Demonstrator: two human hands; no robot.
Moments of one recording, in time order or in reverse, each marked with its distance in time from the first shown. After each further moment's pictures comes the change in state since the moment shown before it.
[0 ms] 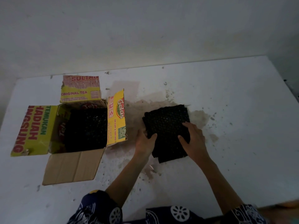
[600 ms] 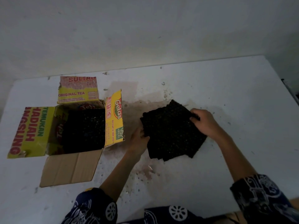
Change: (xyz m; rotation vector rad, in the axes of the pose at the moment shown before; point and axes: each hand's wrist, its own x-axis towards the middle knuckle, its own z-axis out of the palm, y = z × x) left_hand 0.011 -0.006 -0.014 -0.044 -0.158 -0.022; right_hand 0.065 0.000 -0.061 0.088 -0.184 -0.047
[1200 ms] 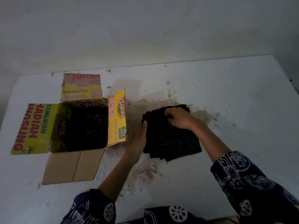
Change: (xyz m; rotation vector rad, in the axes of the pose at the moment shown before) left_hand -0.003 0.005 -0.008 -0.007 0.022 -0.033; right_hand 0.045 -0.050 0.045 -0.325 -0.407 -0.123
